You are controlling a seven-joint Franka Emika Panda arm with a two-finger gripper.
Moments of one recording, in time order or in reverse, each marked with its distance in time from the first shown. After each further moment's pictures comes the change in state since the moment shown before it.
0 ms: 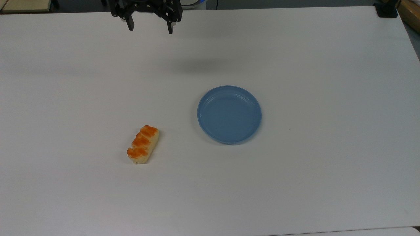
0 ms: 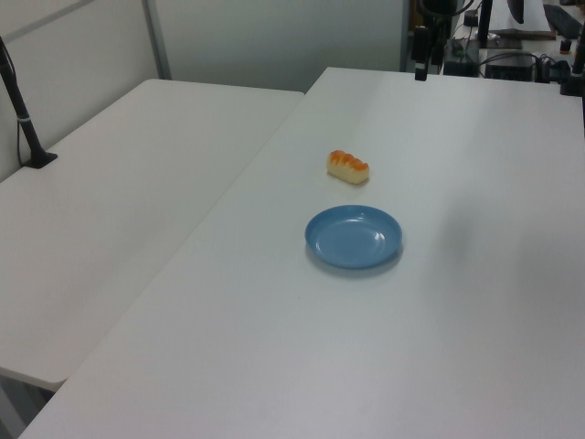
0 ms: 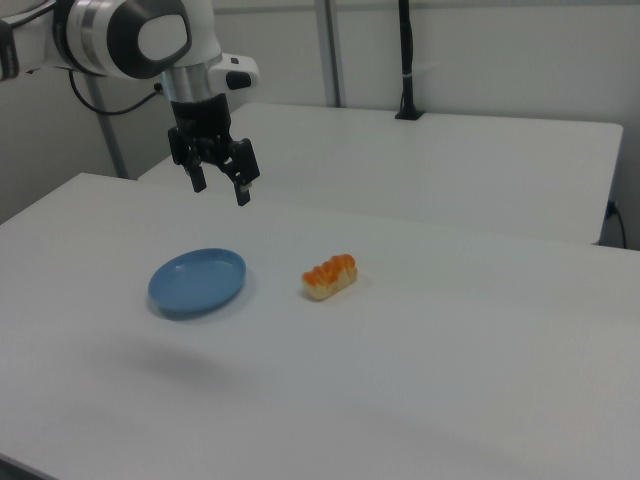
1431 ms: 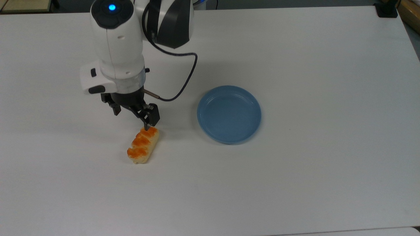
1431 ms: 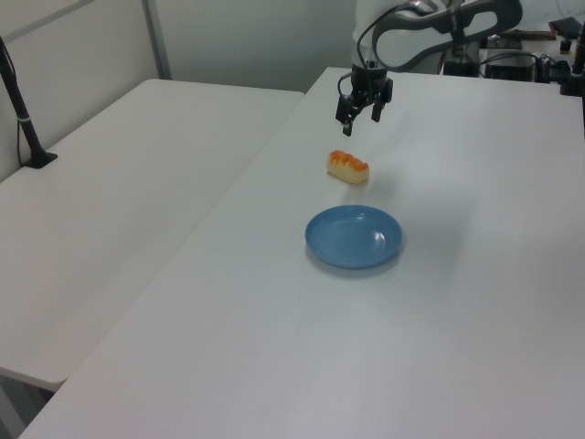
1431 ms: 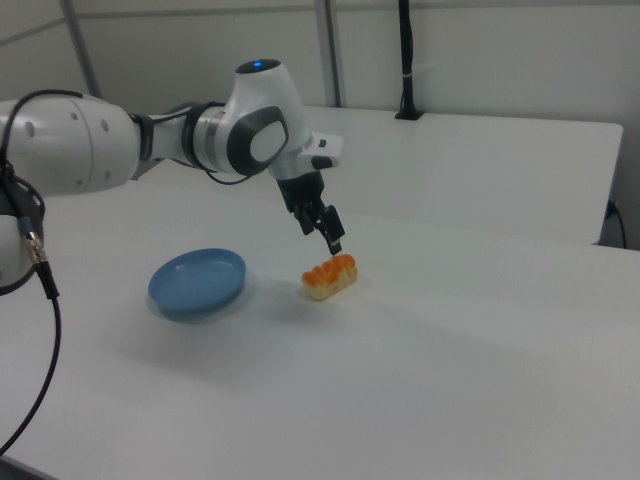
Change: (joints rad) arm -0.069 0.476 -0.020 0.183 0.013 0.424 0.308
